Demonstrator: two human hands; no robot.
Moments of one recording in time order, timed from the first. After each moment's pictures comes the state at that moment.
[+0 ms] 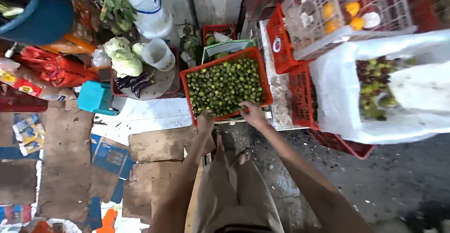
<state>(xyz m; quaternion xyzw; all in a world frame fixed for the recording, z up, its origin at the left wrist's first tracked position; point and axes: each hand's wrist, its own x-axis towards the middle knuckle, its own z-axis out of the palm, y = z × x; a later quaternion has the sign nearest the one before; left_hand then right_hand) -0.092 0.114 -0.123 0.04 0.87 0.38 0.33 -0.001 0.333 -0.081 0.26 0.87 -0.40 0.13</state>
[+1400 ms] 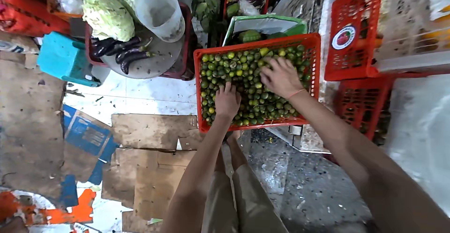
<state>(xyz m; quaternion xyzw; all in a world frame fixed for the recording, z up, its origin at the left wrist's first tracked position) -0.175 0.177 -0.208 0.23 0.93 0.17 0.23 -0.162 0.405 -0.175 -0.05 0.99 -0.06 0.10</state>
